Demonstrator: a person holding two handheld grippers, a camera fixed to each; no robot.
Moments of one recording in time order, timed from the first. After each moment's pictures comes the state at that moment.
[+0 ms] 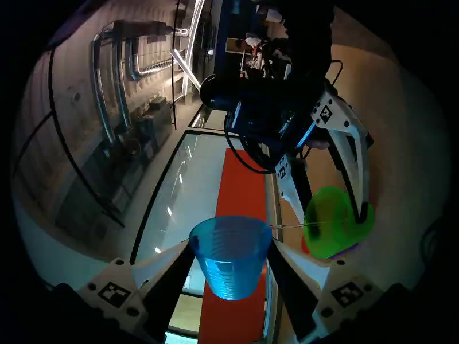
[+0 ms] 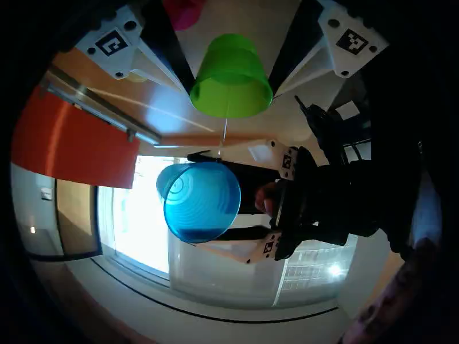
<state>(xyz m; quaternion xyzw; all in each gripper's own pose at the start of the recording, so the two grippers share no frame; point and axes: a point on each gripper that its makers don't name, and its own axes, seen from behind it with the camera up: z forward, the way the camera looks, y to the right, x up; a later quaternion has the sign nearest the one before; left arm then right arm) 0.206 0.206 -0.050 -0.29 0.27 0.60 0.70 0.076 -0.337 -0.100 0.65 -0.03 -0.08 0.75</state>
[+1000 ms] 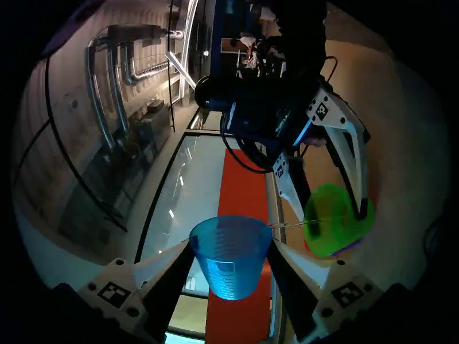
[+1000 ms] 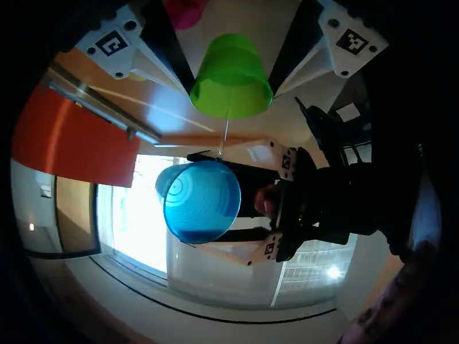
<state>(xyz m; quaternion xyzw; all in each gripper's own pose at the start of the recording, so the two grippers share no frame) 0.206 0.208 -0.051 -0.29 0.28 0.61 0.68 0.076 -0.337 -0.099 0.65 -0.02 -0.09 0.75</state>
